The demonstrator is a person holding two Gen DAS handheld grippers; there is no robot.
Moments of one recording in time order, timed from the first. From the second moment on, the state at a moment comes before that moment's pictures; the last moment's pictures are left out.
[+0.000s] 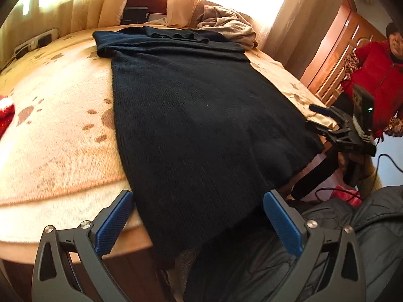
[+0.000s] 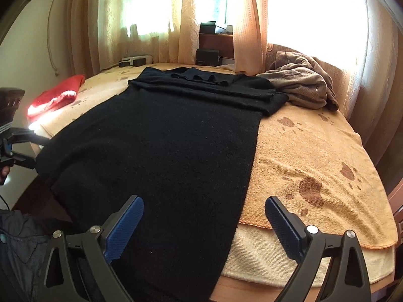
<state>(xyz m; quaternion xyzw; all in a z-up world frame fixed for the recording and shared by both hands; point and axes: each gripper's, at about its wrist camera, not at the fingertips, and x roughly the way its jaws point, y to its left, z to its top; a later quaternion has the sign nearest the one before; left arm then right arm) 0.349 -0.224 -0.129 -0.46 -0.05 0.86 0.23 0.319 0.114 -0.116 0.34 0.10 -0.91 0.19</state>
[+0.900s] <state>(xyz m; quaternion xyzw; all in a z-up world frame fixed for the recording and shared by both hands) 0.336 -0.220 -0.129 -0.48 -0.11 0.83 0.25 0.342 0.135 -0.128 0.39 0.05 -0.90 0.17</state>
